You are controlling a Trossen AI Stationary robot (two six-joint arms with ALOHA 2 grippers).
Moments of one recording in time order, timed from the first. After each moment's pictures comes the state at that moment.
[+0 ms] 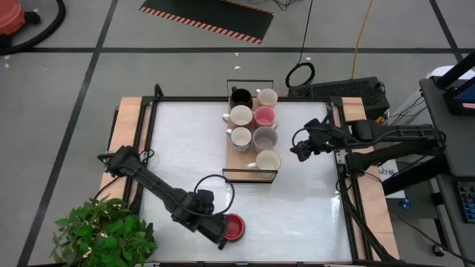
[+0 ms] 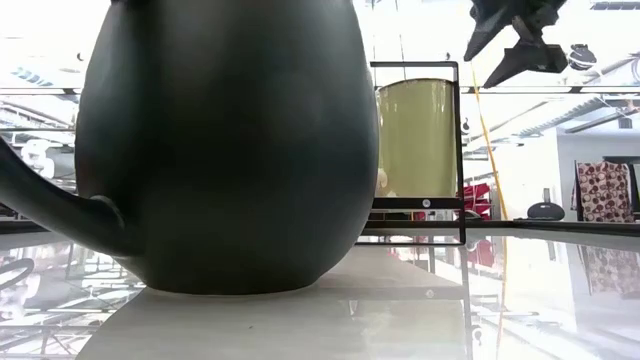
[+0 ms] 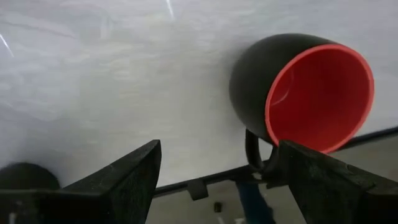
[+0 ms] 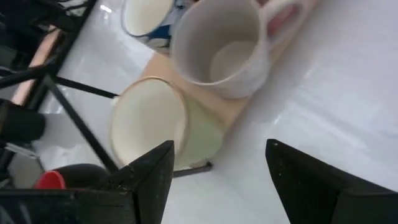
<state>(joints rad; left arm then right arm) -0.58 1.98 1.92 -1.36 0.01 -1.93 0.01 0.93 0.96 -0.90 0.17 1.01</state>
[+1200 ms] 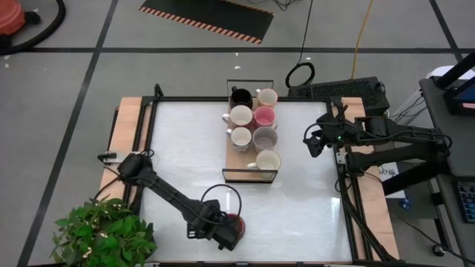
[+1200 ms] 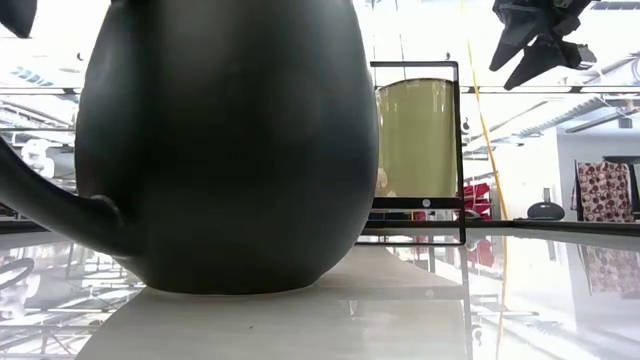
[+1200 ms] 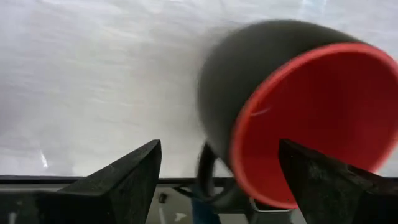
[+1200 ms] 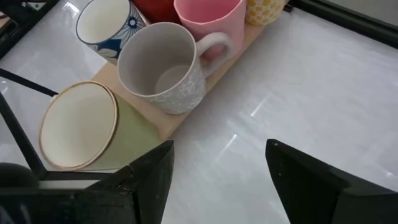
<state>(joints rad) -0.57 2.13 1.92 -1.18 0.04 -2.24 -0.06 0.81 0.96 -1.06 0.28 0.77</state>
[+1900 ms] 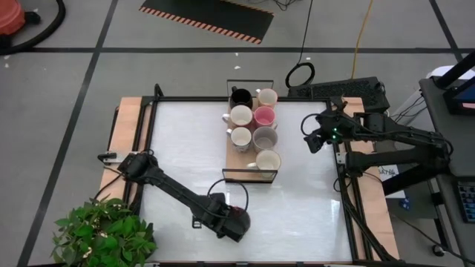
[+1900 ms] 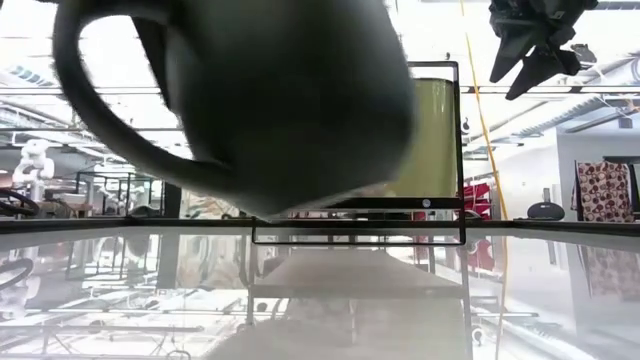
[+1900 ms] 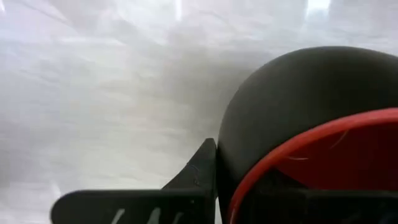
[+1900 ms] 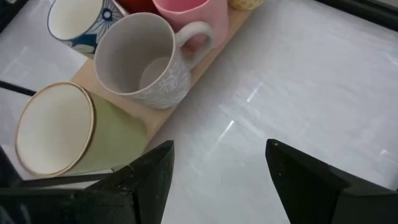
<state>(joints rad) -0.51 2.16 1.92 -1.21 -0.02 -2.10 -0.20 0.83 0.96 -1.08 0.18 0.71</state>
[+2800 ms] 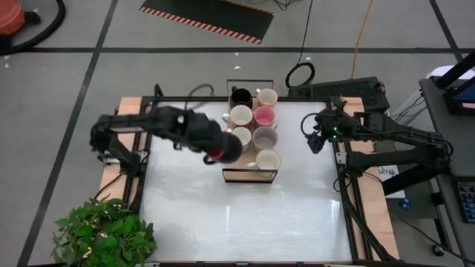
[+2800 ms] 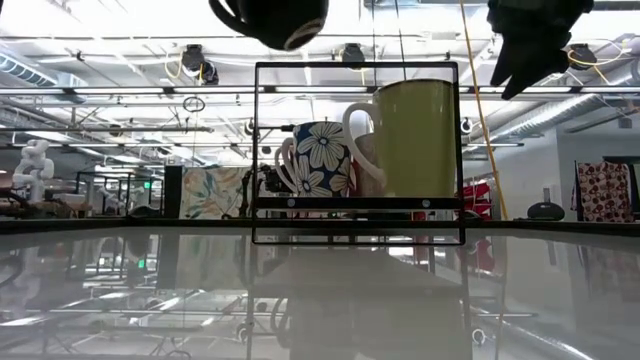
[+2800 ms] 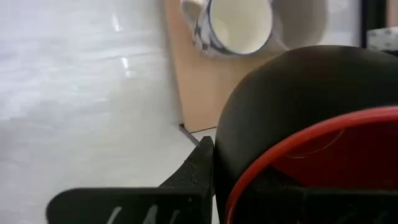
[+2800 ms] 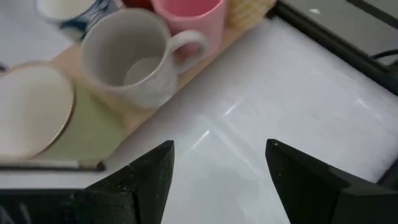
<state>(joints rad) -0.06 1.65 1.92 -1.44 -0.16 -1.47 -0.22 0.83 0.96 -1.08 0.24 0.52</state>
